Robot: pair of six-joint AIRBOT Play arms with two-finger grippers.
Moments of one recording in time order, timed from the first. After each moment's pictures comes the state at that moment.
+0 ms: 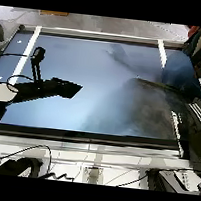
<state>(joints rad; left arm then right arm) -0.22 -0.88 0.91 0.73 -0.79 -1.11 -1.29 -1.03 1.42 -1.69 1.55 1.94</state>
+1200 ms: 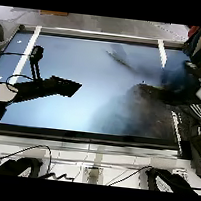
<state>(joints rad) -0.22 -0.88 0.91 0.73 -0.77 -1.11 0.11 -1.03 1.21 -1.56 1.28 1.67</state>
